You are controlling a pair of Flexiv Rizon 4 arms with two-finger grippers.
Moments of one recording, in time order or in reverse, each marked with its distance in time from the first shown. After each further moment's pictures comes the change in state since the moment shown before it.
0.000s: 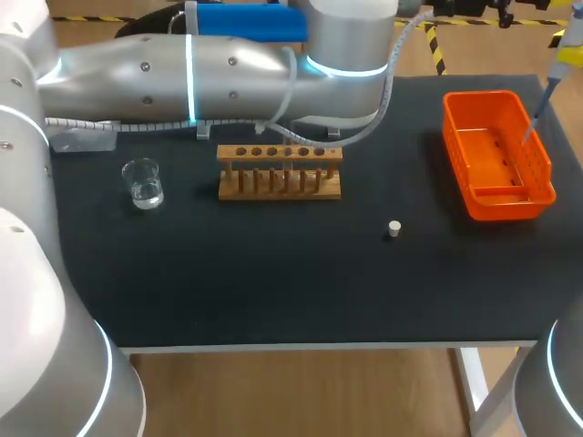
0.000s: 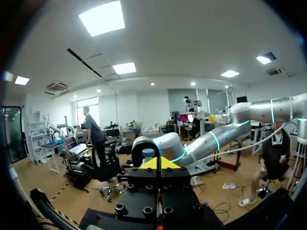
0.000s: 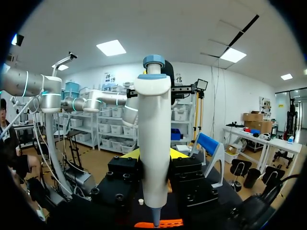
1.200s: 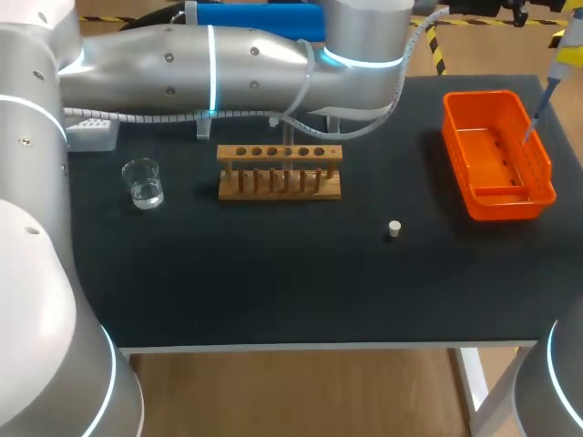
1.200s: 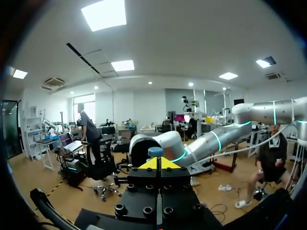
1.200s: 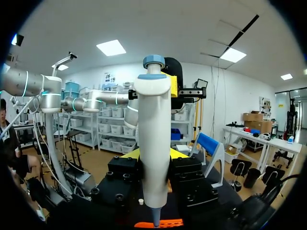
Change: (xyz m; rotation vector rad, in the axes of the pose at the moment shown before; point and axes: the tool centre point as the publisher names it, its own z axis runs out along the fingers) left arm -0.011 0.011 0.024 -0.006 0.037 -0.037; right arm 0.000 0.000 0.000 0.001 0.000 0.000
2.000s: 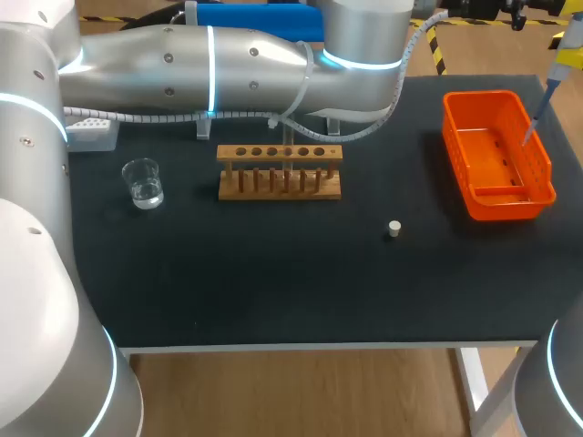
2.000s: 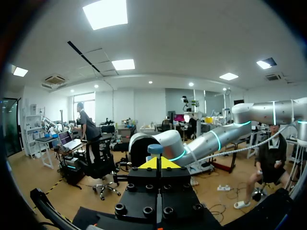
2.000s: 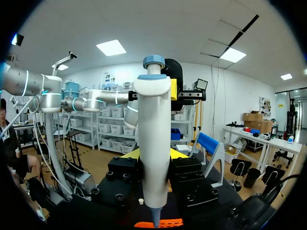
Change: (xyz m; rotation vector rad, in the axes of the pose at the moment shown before) left arm 0.001 0.006 -0.001 -0.007 0.001 -0.012; right arm 0.000 -0.002 0.000 0.000 -0.001 0.000
